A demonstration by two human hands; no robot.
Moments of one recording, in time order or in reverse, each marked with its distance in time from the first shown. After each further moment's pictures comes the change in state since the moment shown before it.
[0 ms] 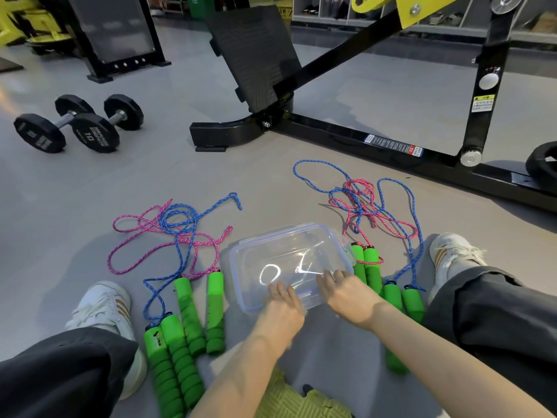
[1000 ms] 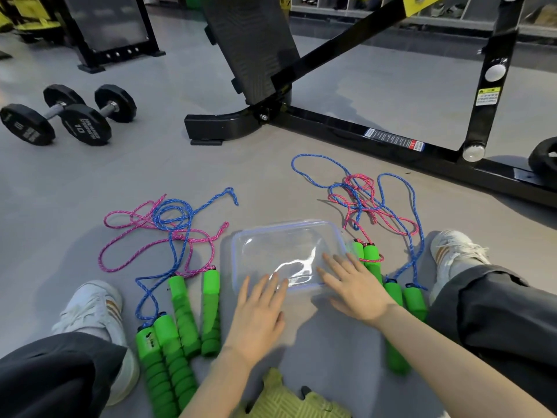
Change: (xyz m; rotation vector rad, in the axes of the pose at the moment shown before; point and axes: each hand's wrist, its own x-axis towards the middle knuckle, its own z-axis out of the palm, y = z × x) left_hand 0.000 -0.025 0.055 -0.286 0.680 -0.016; right_hand -0.002 0.009 0.039 0.293 0.338 0.068
